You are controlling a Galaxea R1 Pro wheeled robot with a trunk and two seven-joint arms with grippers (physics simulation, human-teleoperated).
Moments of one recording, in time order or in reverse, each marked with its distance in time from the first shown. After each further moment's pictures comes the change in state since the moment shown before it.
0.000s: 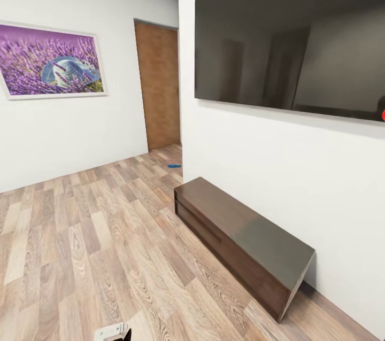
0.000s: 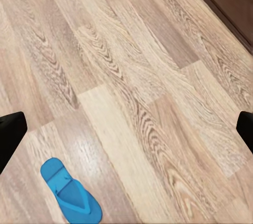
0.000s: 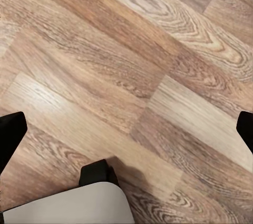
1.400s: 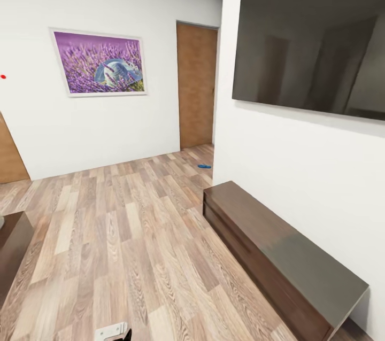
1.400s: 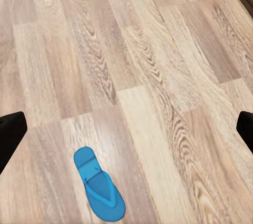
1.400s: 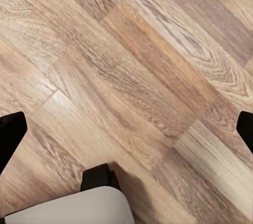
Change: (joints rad) left arm 0.000 0.000 -0.002 0.000 -0.001 0.001 0.001; right arm 0.000 0.004 0.000 -0.001 0.001 -0.018 0.000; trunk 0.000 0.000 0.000
